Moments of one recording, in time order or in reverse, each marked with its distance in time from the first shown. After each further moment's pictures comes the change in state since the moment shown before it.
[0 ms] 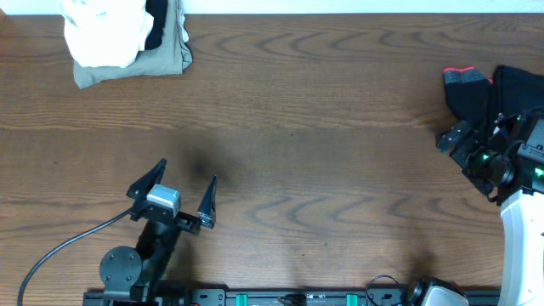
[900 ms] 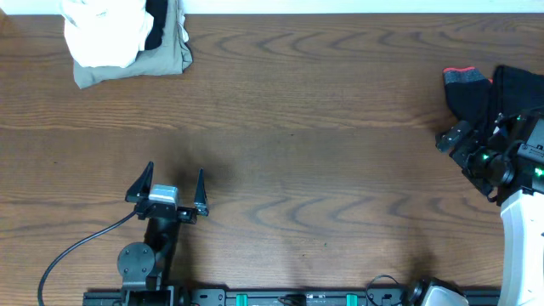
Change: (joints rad) left arm 0.067 -0.068 -0.254 0.184 -0.125 0.063; right arm 0.000 0.000 0.000 0.000 0.000 0.000
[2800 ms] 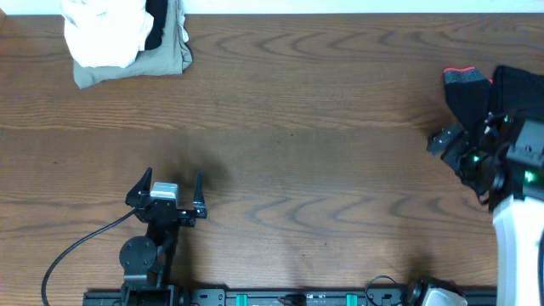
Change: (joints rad) left arm 0.001 0.000 0.011 -0.126 -0.052 0.016; right arm 0.078 -0.093 -0.037 0.005 0.060 0.000
